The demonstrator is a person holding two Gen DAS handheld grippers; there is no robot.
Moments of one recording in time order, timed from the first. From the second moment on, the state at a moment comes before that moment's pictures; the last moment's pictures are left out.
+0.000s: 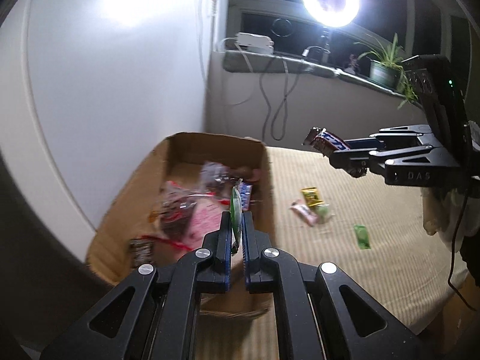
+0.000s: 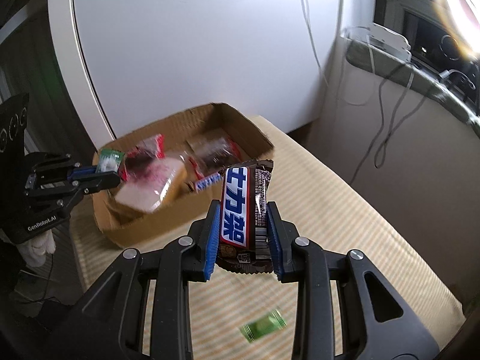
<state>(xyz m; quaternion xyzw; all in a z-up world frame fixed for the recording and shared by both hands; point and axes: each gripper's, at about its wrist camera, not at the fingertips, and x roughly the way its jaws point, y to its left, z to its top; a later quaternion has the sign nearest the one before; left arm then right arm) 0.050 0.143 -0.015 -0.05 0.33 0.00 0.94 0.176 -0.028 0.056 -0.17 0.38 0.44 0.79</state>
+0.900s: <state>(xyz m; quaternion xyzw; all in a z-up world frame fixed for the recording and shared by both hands) 0.047 0.177 -0.023 -0.06 0.32 0.02 0.94 0.196 0.064 0.035 -0.17 0.40 0.47 0.77</state>
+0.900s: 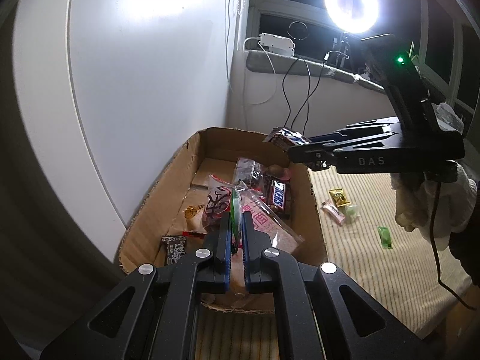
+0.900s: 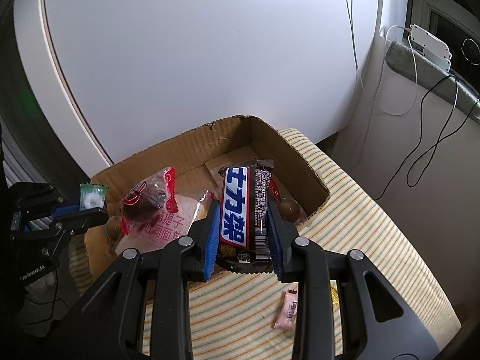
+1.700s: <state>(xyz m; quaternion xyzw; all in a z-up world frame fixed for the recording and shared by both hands) 0.049 0.161 -0.021 -0.03 0.32 0.03 0.95 0.195 0.072 0.032 -0.17 0.40 0.47 0.77</state>
